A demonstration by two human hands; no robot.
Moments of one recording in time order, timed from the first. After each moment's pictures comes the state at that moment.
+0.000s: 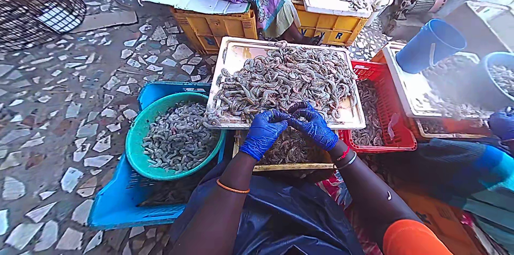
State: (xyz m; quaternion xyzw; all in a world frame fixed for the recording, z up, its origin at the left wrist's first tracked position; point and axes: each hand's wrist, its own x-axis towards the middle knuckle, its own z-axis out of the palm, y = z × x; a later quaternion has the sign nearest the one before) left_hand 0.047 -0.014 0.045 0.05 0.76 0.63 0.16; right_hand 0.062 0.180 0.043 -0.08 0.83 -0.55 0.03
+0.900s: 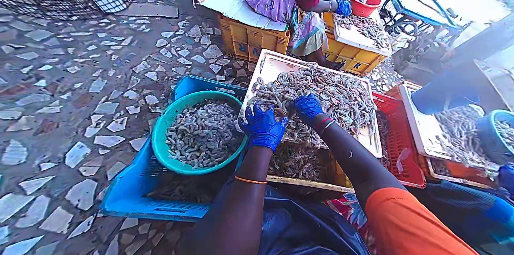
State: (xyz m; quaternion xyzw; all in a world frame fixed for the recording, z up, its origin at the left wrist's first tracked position) left_hand -0.001 -0.091 0.049 -0.12 0.96 0.24 0.12; right_hand -0.089 0.084 0.011 -0.22 0.97 0.09 0.09
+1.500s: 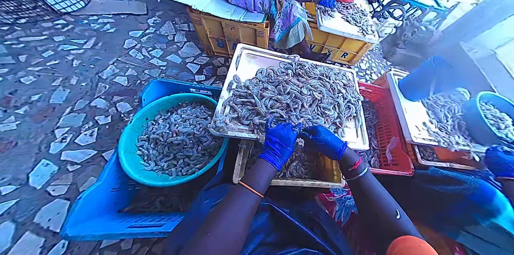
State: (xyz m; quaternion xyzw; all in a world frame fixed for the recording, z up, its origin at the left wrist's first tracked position) left_hand 0.029 0.004 0.007 0.24 0.95 0.21 -0.03; right_hand 0.024 0.175 0.061 -0.01 0.89 -0.35 0.30
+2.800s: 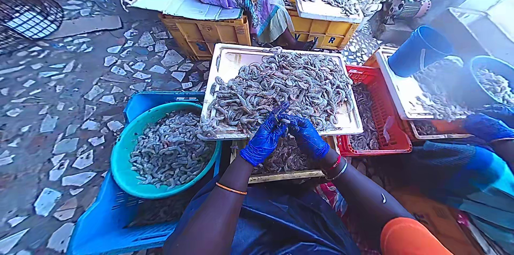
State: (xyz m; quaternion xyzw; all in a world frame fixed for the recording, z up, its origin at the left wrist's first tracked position) left_hand 0.026 -0.014 0.006 0.26 0.63 0.72 0.11; right_hand 0.057 0.146 0.029 0.04 0.64 -0.76 0.06
